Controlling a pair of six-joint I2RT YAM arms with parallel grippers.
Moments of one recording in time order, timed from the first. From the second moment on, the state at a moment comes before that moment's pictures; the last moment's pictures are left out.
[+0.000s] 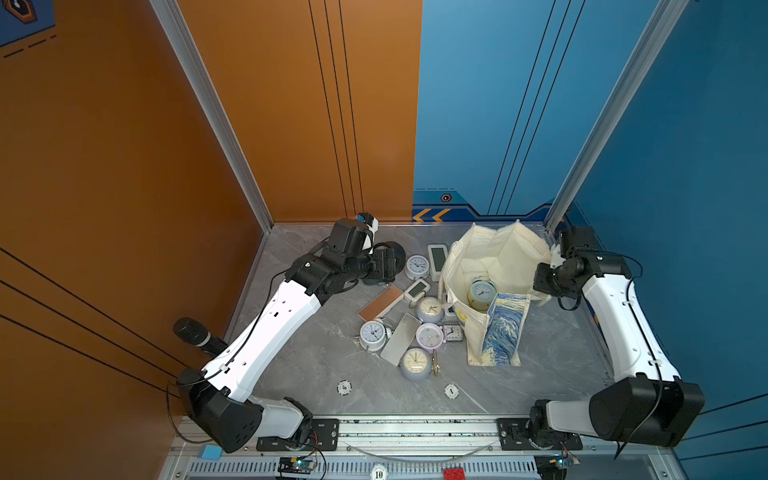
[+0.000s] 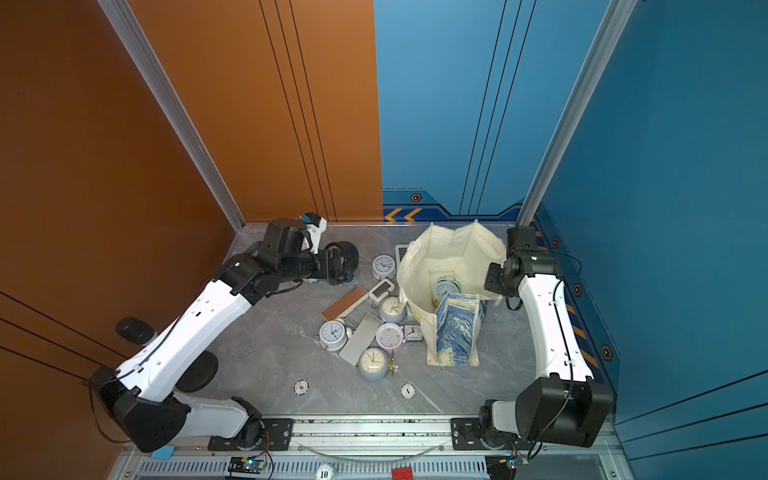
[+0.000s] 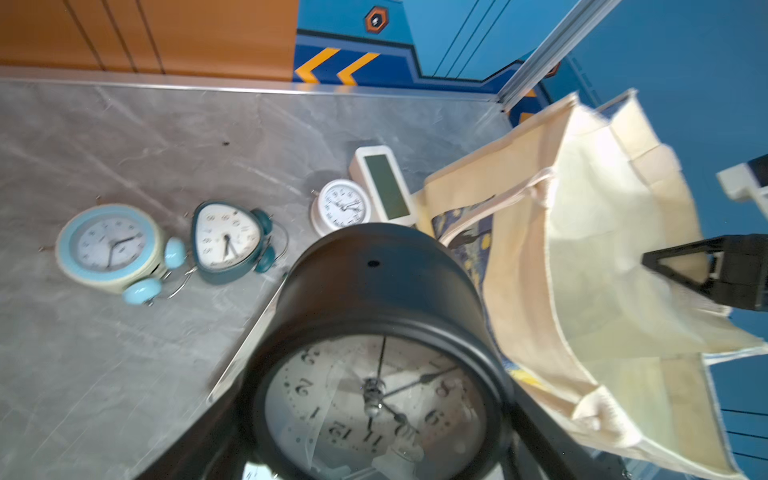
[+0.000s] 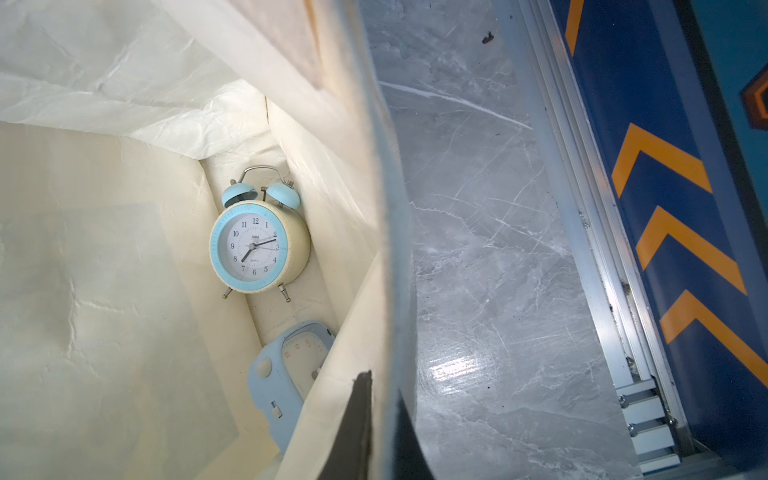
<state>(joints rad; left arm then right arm) -0.56 1.39 1.50 -0.73 0.07 -0.44 -0.10 1.35 1.37 -1.11 0.01 0.22</state>
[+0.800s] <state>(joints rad) -0.86 1.87 2.04 -0.57 0.14 -0.41 -0.10 1.34 1.37 -1.11 0.02 0.21</state>
